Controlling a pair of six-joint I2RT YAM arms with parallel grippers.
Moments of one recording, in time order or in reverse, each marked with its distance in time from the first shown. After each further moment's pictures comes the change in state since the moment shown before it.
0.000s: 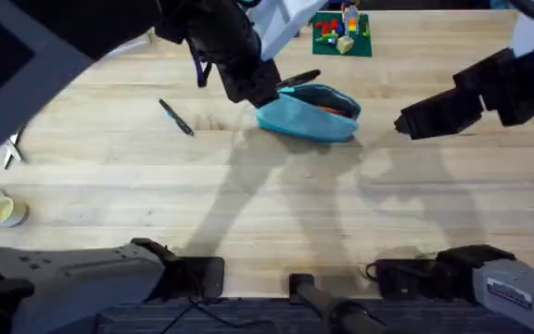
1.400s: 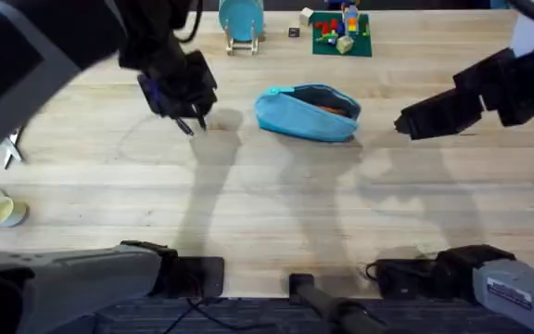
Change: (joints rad) left arm 0.290 0.000 -0.204 0.011 -0.190 -1.386; right arm 0.000 0.000 0.000 0.000 0.000 0.000
